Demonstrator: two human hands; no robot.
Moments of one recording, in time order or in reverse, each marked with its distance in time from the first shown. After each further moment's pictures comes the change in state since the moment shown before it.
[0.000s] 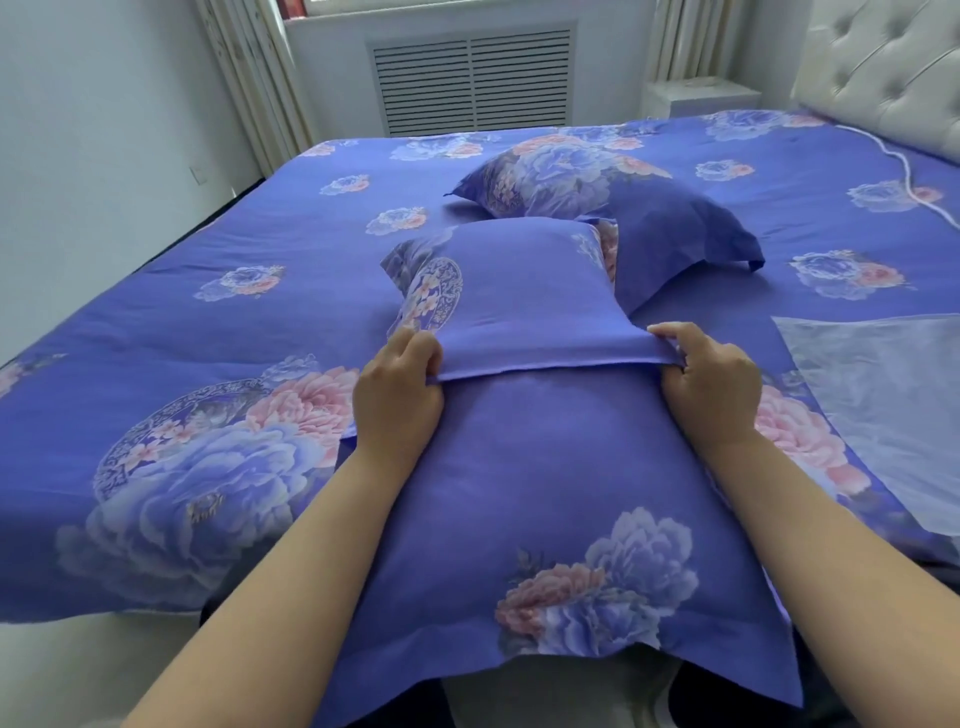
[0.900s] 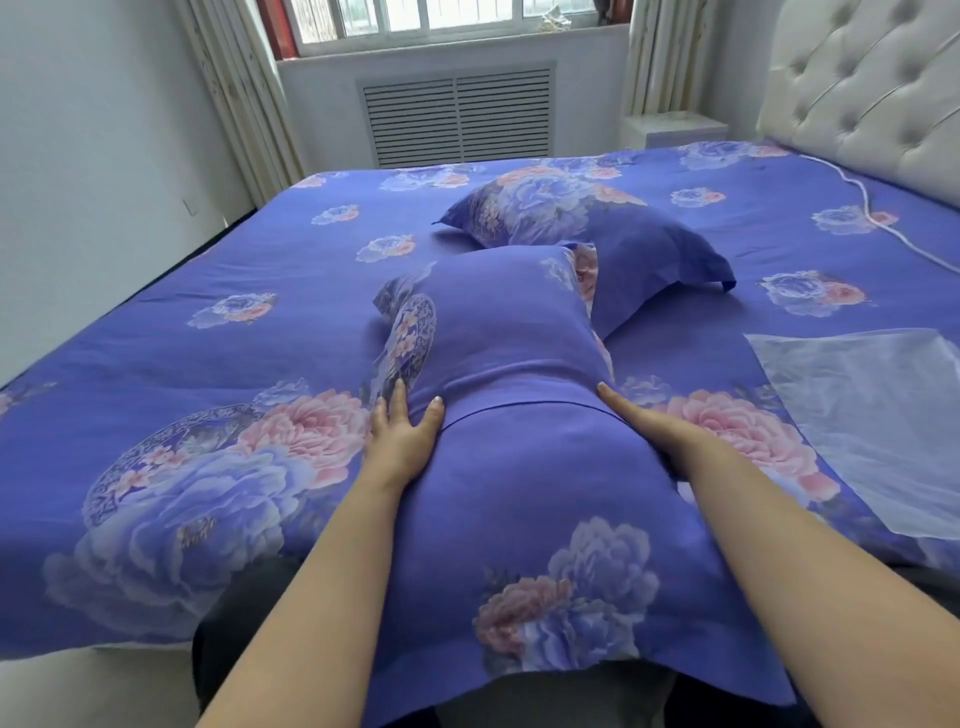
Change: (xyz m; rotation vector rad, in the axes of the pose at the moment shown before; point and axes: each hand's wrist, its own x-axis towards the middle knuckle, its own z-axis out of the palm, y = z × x) left_hand -0.016 -0.026 0.040 -0.222 -0.650 -0.636; right_hand -0.003 -0.003 -0.002 0.694 -1.191 1.198
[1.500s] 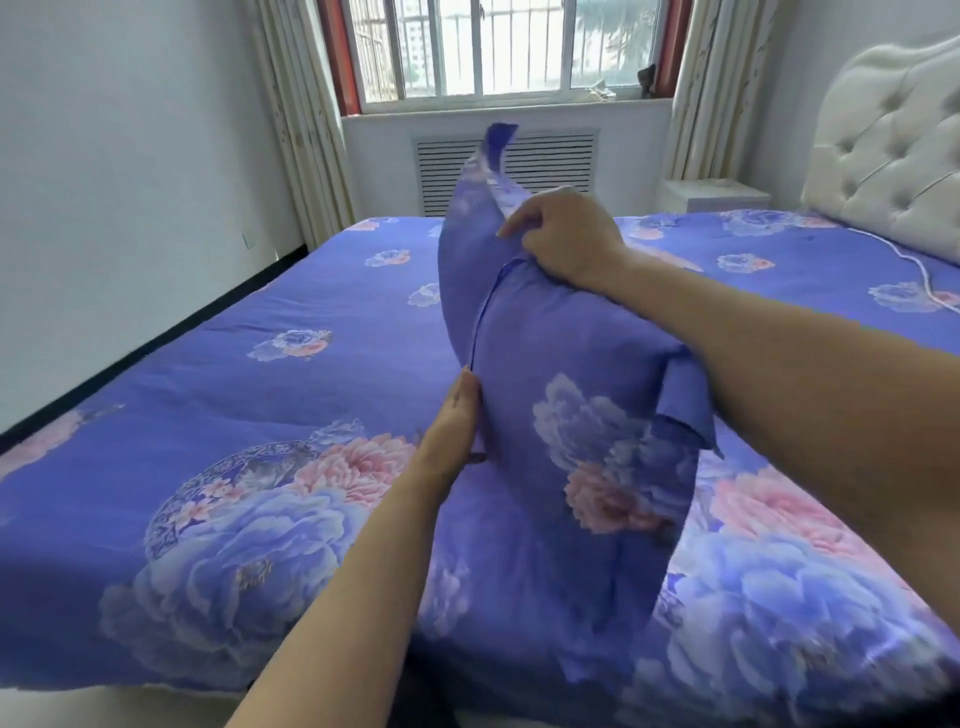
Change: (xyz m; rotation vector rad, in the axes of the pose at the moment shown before) left_hand 0.004 0.039 -0.071 -0.740 -0.156 0.137; right_hand -0.060 -0.264 0.116 -0.698 0.555 -1.189
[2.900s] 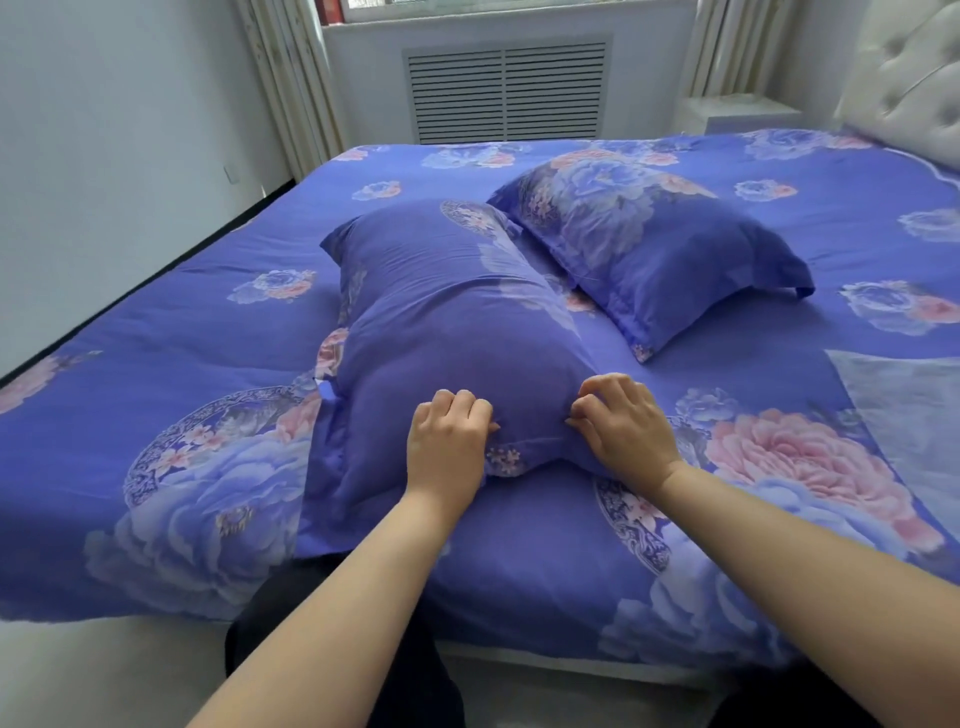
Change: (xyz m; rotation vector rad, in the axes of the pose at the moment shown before) left_hand 0.000 -0.092 0.017 1.463 0.465 0.755; right_hand -0.200 0.167 0.124 -0.284 0.196 -0.384
